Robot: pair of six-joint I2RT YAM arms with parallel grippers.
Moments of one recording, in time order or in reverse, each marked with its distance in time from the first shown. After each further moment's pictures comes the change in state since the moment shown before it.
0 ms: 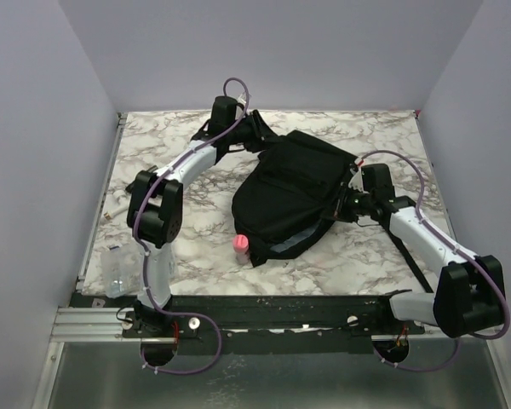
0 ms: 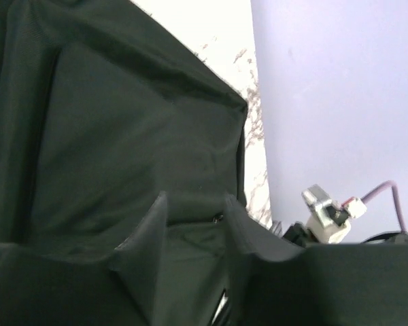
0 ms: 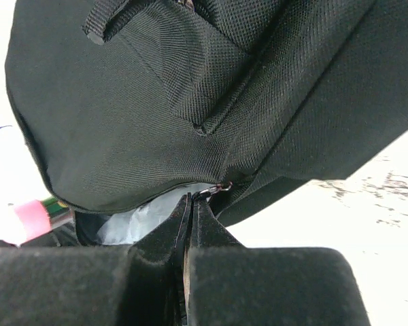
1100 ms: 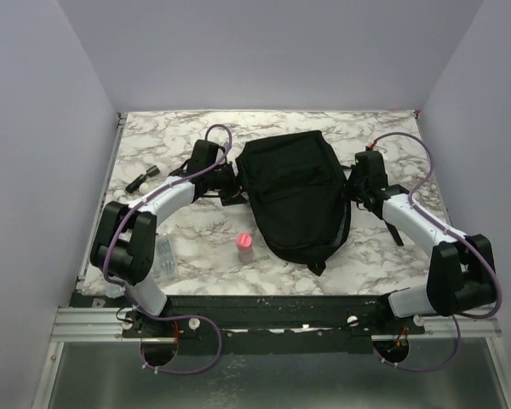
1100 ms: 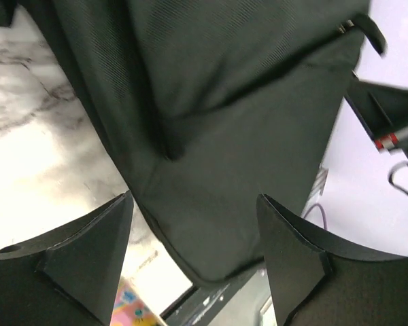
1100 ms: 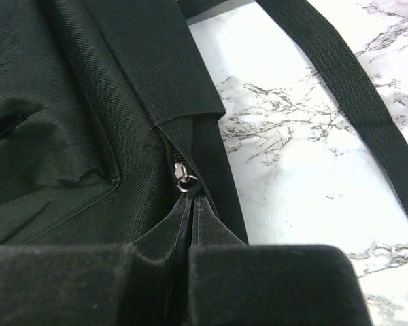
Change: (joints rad) left arm 0.019 -0.446 -0.604 -0.215 -0.016 0.149; right arm 0.010 0.159 0.100 0.148 0.604 -0.024
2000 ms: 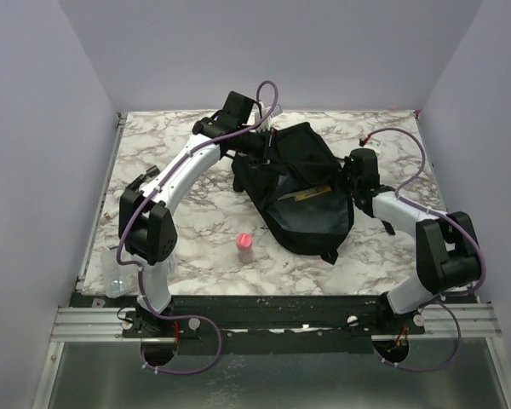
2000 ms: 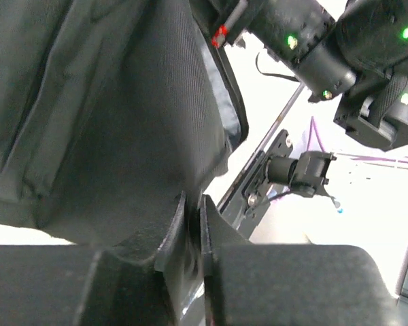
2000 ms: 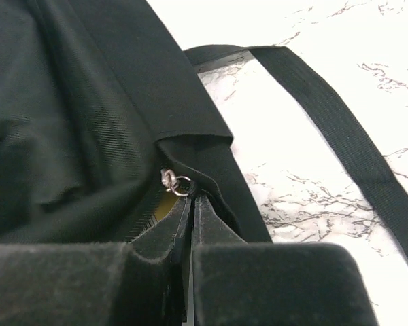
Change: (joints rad) left arm -0.139 0.281 0.791 -0.535 0.156 0.364; right arm 0.001 0.126 -0.040 0.385 -0.003 -0.047
